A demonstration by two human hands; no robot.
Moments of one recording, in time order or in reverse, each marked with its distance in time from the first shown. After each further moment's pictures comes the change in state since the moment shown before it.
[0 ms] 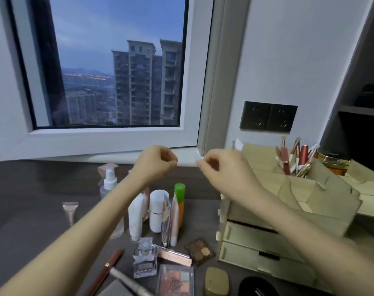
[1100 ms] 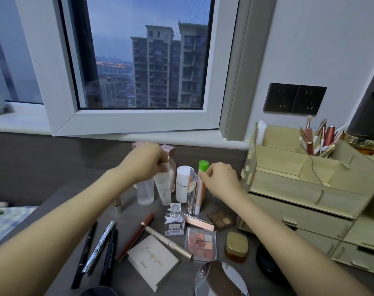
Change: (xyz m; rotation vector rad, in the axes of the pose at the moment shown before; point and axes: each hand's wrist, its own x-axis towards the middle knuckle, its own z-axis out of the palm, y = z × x) left_hand -0.060 -0.040 -0.055 0.659 -0.161 0.129; right_hand -0.026 -0.007 0.093 -0.029 -0.202 0.299
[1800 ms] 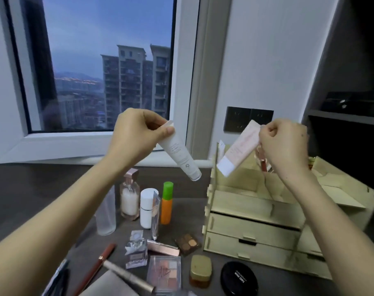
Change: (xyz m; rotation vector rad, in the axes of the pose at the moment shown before) left_hand 0.025 0.089 -0.067 -0.586 0.583 0.029; right_hand -0.003 0.058 -0.187 -0.046 0.769 0.022
